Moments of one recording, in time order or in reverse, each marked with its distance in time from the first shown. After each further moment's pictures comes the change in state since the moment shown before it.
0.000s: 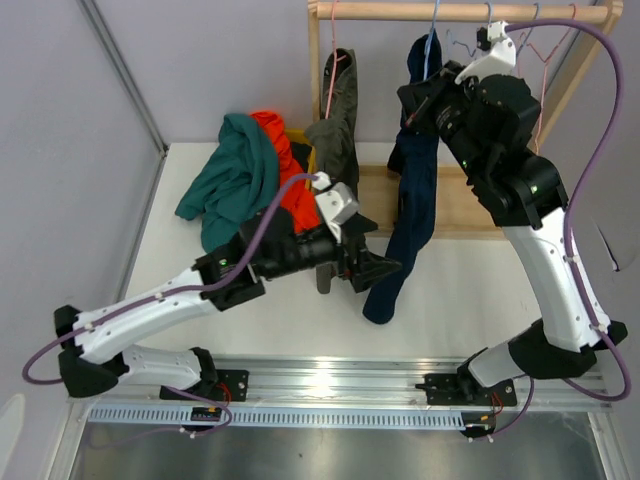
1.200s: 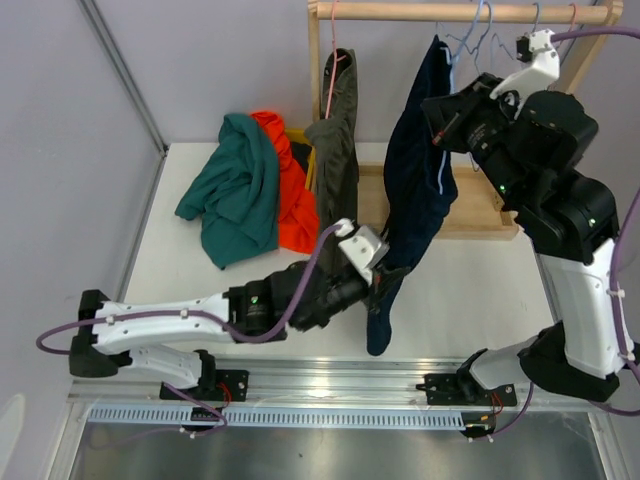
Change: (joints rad) left arm -0.378 0.074 -0.075 0.220 -0.559 0.044; right arm 0.107 -0.077 0.116 -0.207 0.095 -0.032
